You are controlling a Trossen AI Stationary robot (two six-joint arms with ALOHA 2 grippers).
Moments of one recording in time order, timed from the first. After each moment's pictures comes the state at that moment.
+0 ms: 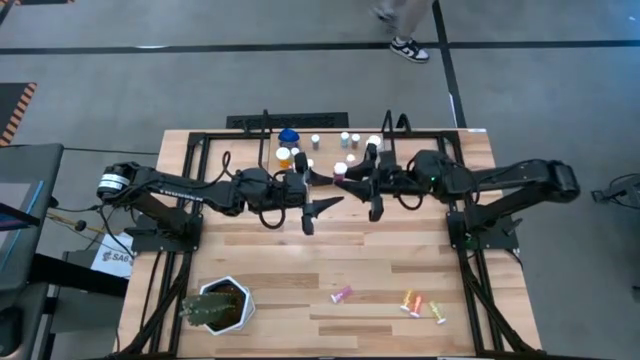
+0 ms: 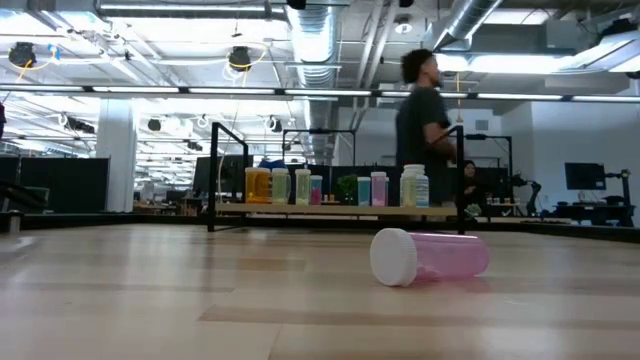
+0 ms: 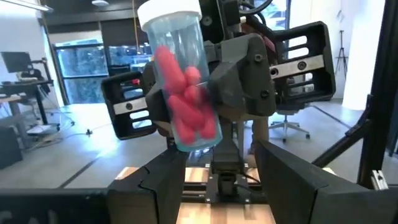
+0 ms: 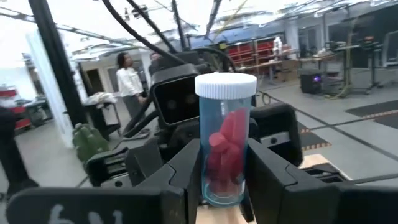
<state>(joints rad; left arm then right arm) -0.05 1.46 1.05 0.54 -0.15 0.07 -0.01 1.23 0.96 0.44 0.01 0.19</state>
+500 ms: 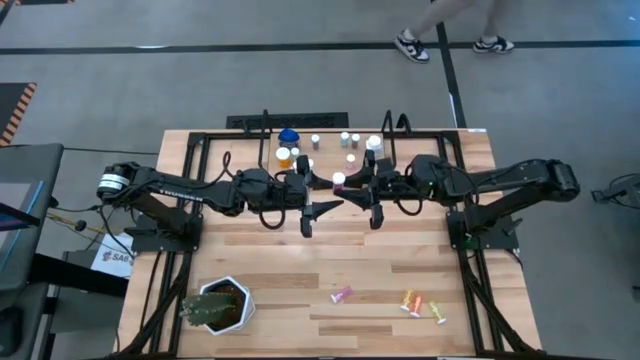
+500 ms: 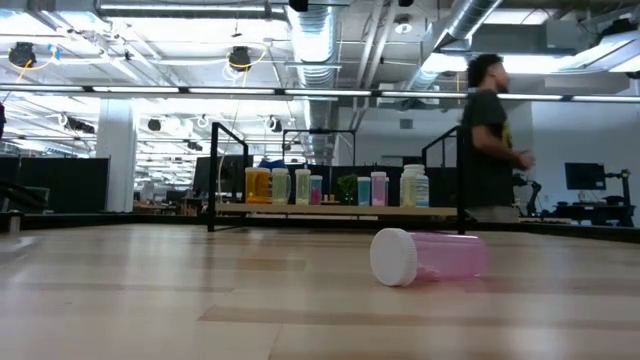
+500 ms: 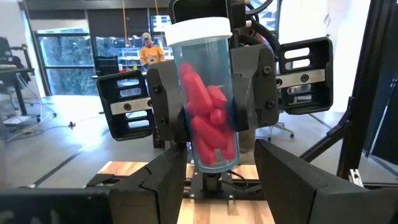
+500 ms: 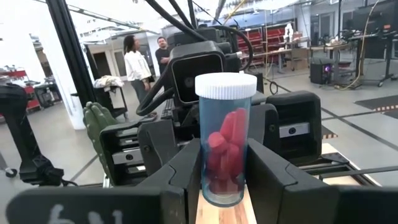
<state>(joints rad) -0.05 1.46 1.05 0.53 -0.11 0.02 0.03 1.23 0.96 0.38 0.00 0.17</state>
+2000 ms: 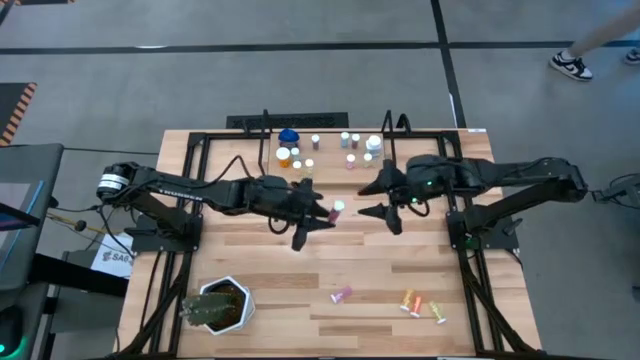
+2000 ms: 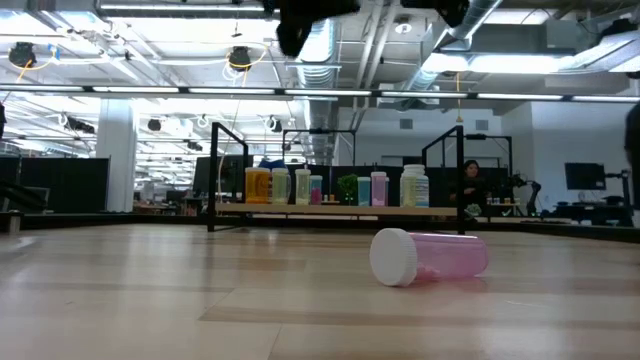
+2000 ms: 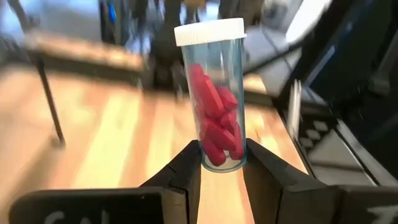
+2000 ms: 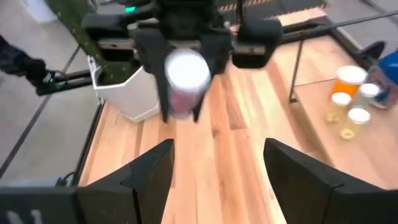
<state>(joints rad) -0.05 1.46 1.05 0.10 0.10 -0.24 0.05 1.14 1.13 -0.44 0.00 0.24</state>
